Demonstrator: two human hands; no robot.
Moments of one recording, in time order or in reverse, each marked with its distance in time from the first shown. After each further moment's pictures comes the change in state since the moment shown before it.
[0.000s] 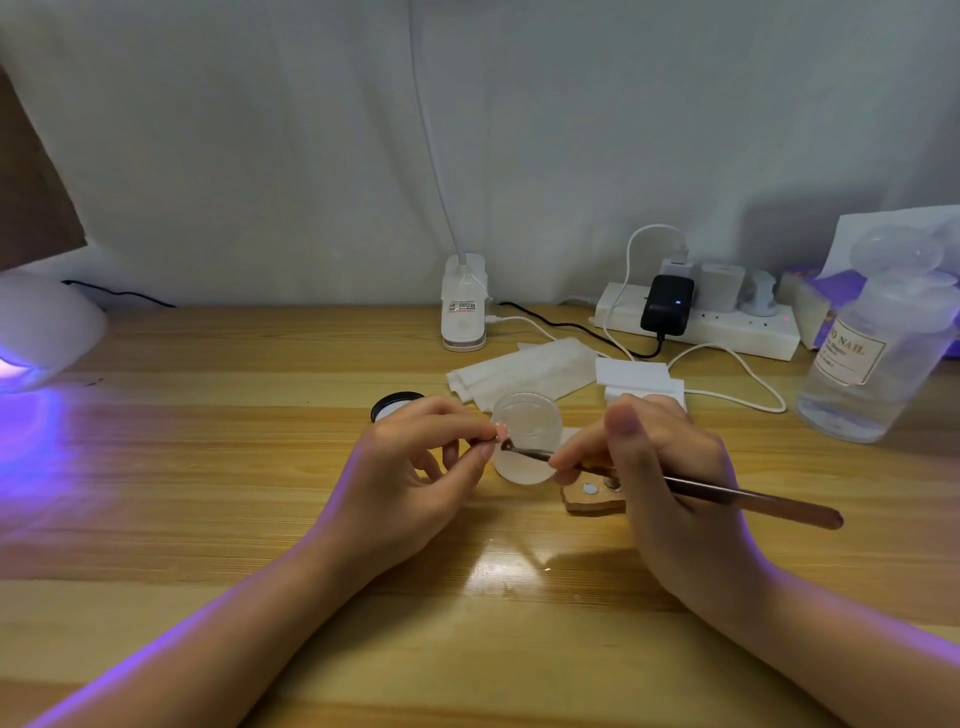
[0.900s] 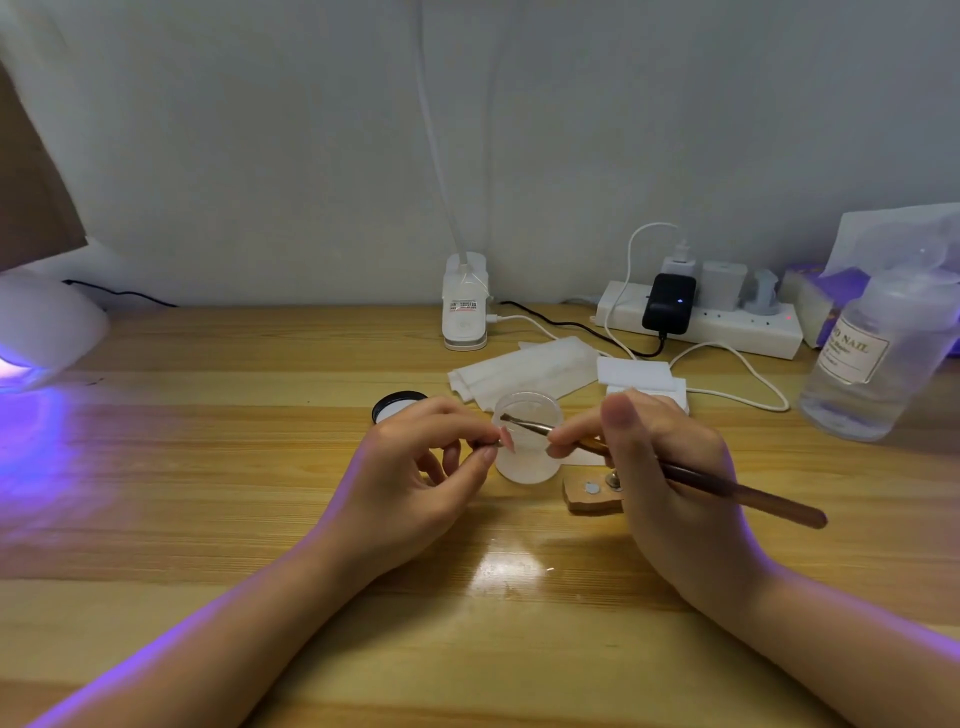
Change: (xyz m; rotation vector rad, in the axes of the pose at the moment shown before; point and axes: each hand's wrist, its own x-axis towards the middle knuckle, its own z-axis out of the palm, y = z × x) left_hand 0.000 0.004 0.000 -0.007 -0.043 -0.055; right_hand 0.003 0.000 0.002 0.040 -0.008 0.069
